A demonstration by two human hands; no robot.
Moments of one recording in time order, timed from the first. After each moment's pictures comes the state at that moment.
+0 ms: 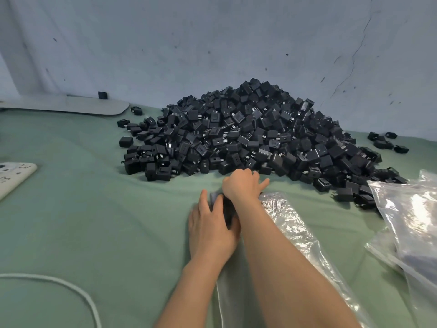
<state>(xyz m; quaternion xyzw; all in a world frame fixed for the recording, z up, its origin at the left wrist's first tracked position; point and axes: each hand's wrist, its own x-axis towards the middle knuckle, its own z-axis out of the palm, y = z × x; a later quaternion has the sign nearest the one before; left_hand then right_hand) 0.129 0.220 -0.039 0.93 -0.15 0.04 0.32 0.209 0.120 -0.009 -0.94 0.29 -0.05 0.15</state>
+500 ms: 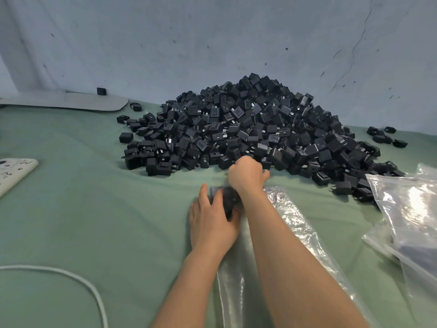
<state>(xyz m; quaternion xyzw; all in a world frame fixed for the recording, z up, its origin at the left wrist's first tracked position) 0.133 0.220 -0.041 0.93 -0.15 0.04 0.33 0.199 0.116 0.006 -0.92 0.27 -0.15 0.23</state>
